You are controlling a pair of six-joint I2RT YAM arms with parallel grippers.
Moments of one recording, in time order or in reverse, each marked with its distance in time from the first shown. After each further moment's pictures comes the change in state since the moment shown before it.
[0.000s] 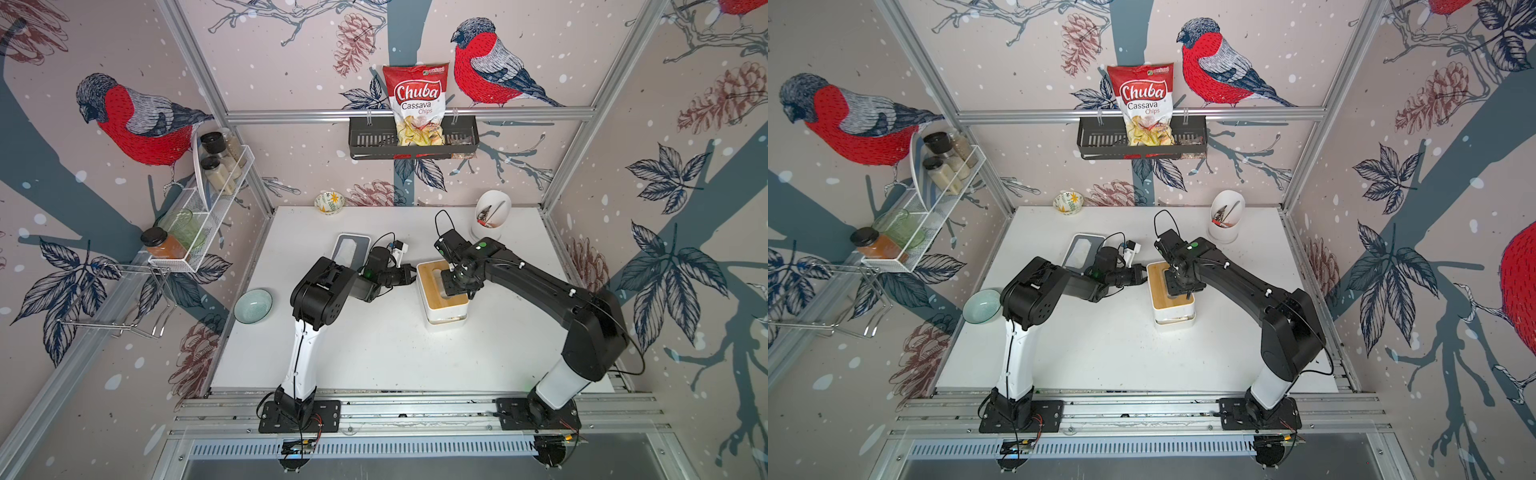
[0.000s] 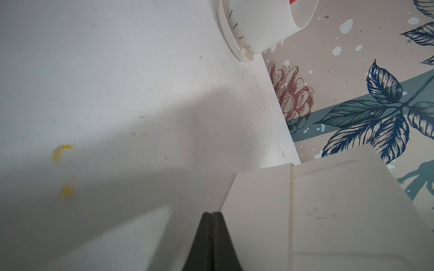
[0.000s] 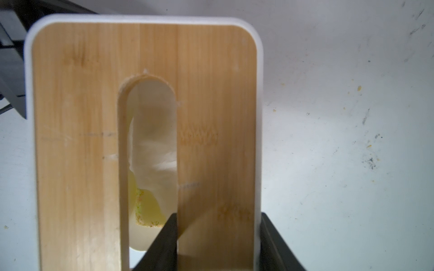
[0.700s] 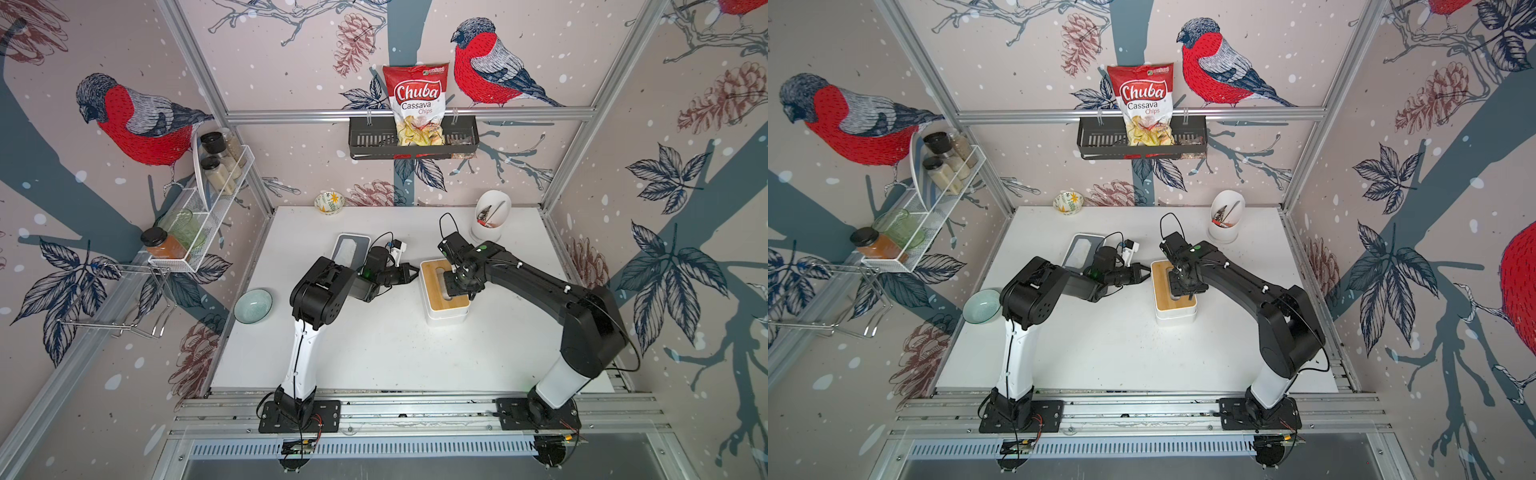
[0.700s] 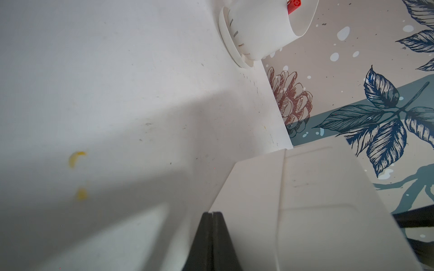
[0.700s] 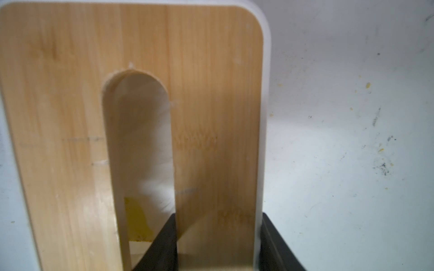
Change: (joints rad) left arm 0.006 0.002 -0.003 0.019 -0.009 -0.011; right arm -0.045 0.027 -0.070 0.087 -0.012 -0.002
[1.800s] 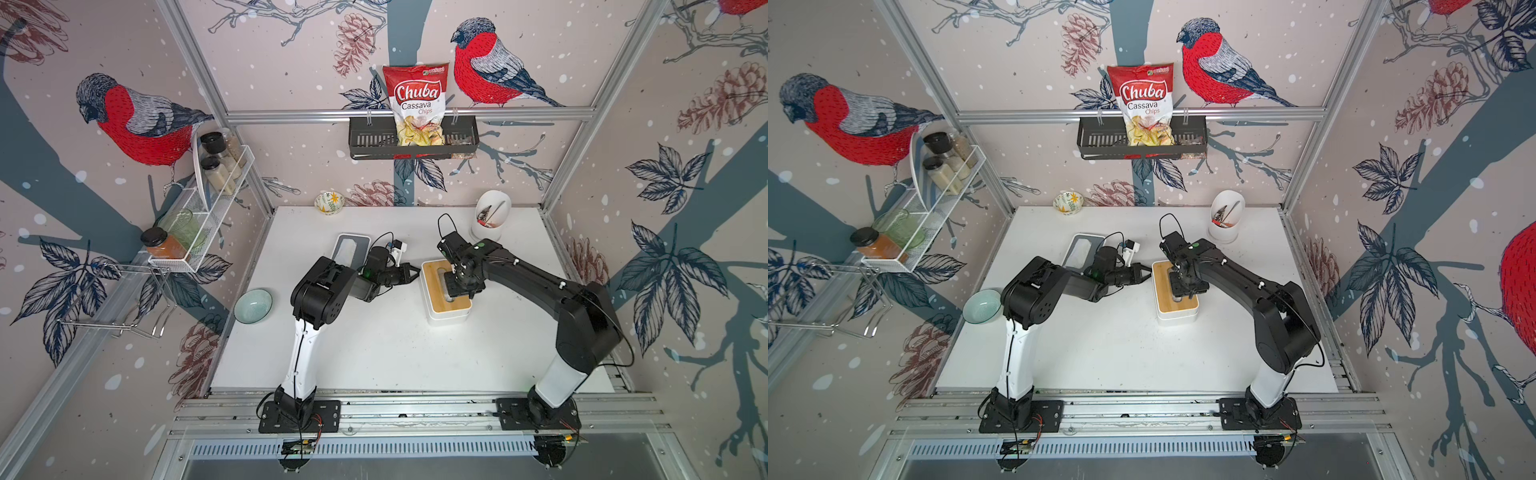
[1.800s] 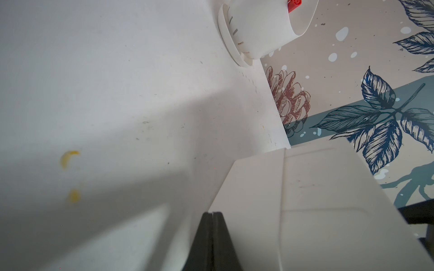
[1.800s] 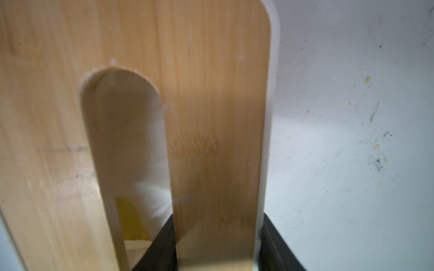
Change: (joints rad) left arm 0.001 0.008 0.007 0.002 0.023 -0.015; right arm -0.006 0.025 0.044 -0.069 0.002 -0.020
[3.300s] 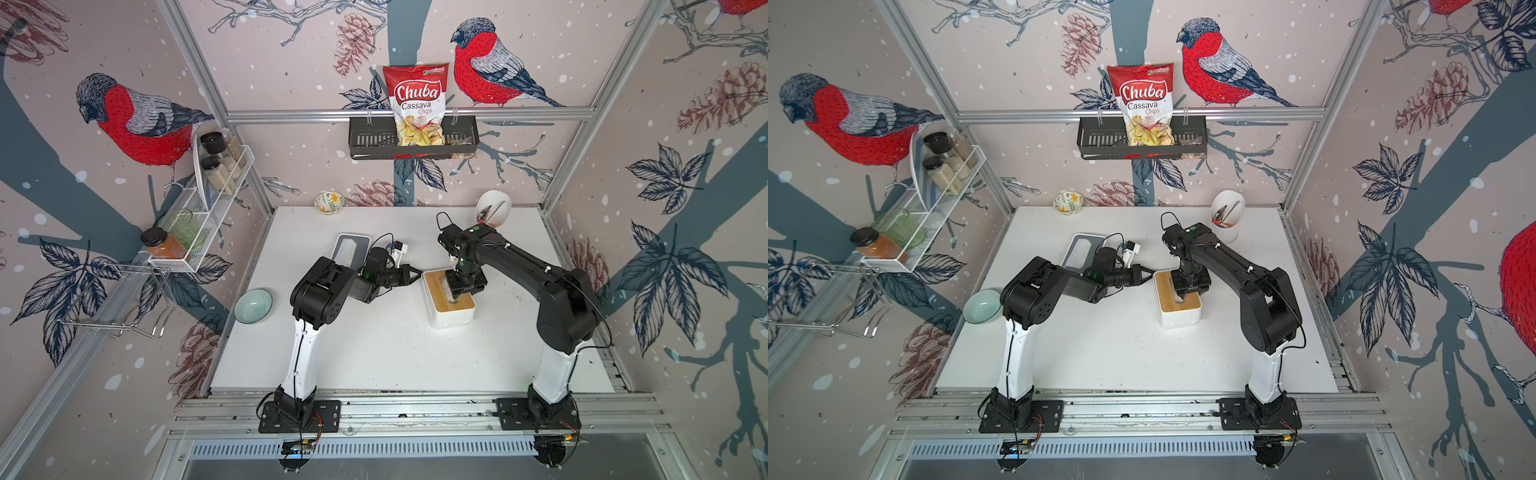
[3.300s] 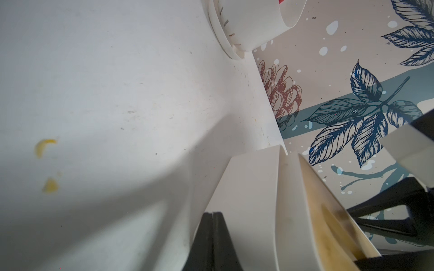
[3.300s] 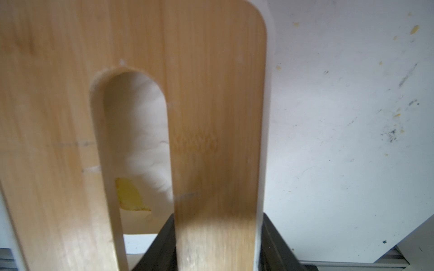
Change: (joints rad) left arm 0.004 -0.003 -0.016 0.027 0.038 -0.008; right arm -0.058 0.170 0.213 -0.280 -0.135 -0.061
